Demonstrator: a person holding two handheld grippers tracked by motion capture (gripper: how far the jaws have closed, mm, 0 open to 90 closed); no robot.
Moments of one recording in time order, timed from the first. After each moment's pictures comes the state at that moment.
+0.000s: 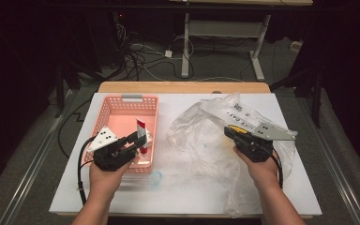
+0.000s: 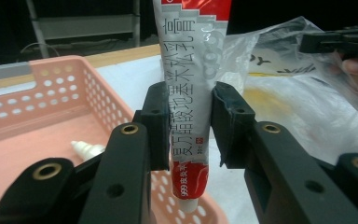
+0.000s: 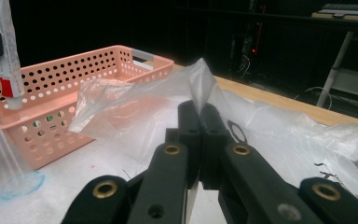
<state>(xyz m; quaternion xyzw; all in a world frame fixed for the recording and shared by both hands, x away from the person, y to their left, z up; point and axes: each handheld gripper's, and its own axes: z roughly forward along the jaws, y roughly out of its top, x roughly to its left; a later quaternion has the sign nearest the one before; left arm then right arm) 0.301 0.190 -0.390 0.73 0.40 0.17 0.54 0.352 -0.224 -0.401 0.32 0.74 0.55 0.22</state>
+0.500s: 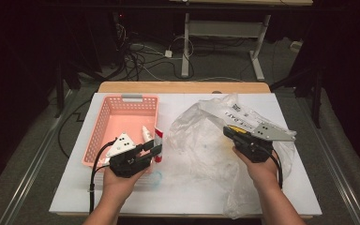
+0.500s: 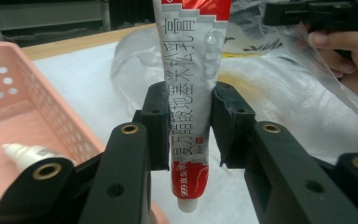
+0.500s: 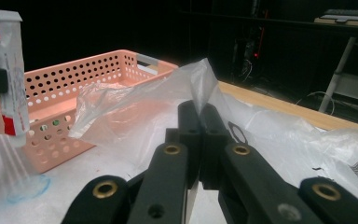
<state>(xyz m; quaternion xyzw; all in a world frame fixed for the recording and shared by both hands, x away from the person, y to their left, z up) 0.296 0.157 -0.401 0.75 0.36 0.13 0.53 0.349 -0.220 -0.398 0.31 0.73 0.56 0.22</state>
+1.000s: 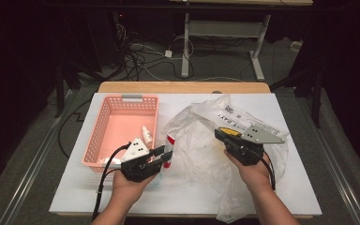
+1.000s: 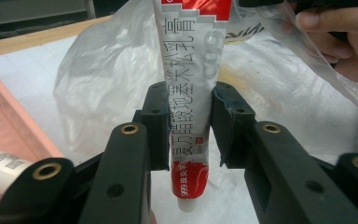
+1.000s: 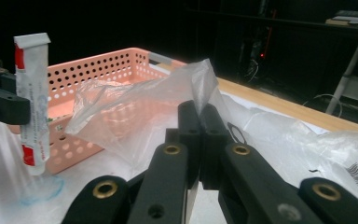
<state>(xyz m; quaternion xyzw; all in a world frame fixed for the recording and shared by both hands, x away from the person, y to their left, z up) 0.294 0.132 -0.410 0.78 0.34 0.12 0.52 0.341 -0.196 -0.398 0.30 0.74 0.55 0.22</state>
